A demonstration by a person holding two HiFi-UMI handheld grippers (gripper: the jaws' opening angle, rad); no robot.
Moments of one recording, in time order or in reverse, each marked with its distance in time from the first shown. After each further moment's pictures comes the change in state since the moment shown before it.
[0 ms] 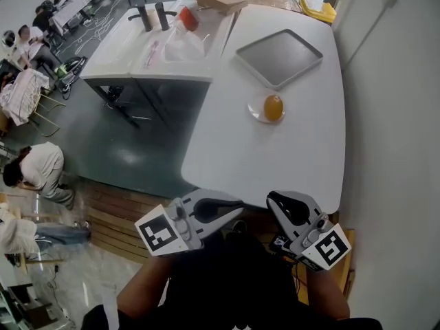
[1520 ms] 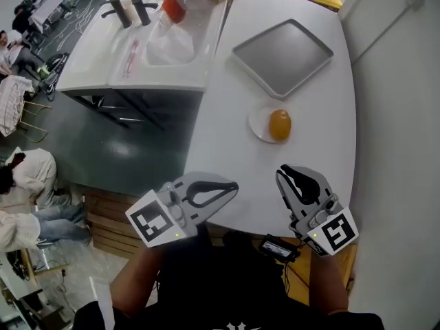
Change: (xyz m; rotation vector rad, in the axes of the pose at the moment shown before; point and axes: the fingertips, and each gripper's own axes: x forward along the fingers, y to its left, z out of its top) left arm 0.017 0.171 0.005 -0.053 0.130 0.016; right arm 0.103 -0.145 0.002 -0.046 0.094 -0.138
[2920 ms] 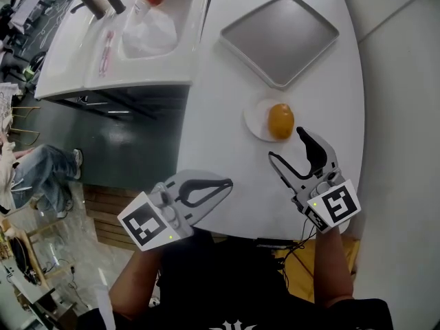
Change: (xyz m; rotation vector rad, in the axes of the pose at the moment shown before) left arm 0.023 0.064 -0.034 -0.098 0.054 -0.021; right arm 0.056 -0.097 -0.064 0.047 0.153 -0.118
